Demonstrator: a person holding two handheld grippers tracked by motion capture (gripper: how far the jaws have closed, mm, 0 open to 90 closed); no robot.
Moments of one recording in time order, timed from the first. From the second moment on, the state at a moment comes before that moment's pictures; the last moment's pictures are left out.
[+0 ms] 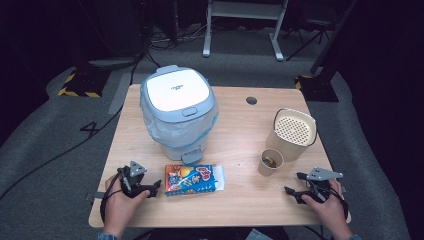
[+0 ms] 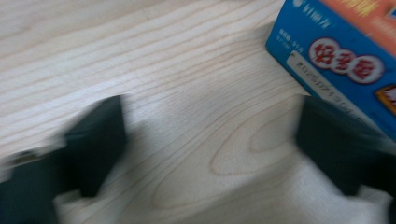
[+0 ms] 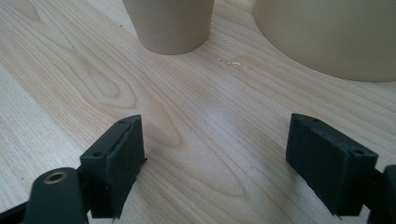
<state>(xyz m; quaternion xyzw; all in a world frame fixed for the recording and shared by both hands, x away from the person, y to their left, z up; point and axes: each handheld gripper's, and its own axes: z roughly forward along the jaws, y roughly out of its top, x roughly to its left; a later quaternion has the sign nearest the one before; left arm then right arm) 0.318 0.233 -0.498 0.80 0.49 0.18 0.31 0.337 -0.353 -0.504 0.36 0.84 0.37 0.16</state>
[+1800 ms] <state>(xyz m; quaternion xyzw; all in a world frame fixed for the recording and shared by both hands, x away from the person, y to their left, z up) 0.361 0.196 -0.296 0.81 0.26 0.13 0.50 0.337 -0.355 -0.504 0.35 0.84 0.38 0.16</state>
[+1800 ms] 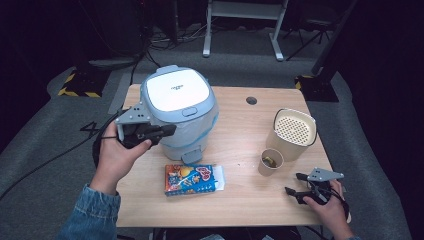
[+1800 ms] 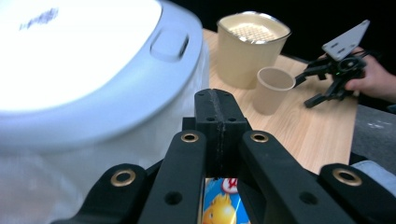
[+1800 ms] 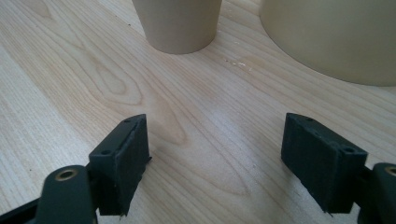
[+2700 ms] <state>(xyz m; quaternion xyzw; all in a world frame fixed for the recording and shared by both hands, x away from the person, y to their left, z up) 0.426 0.169 -0.278 0.83 0.23 0.11 0.49 0.337 -0.355 -0.504 0.35 0.84 0.38 0.16</state>
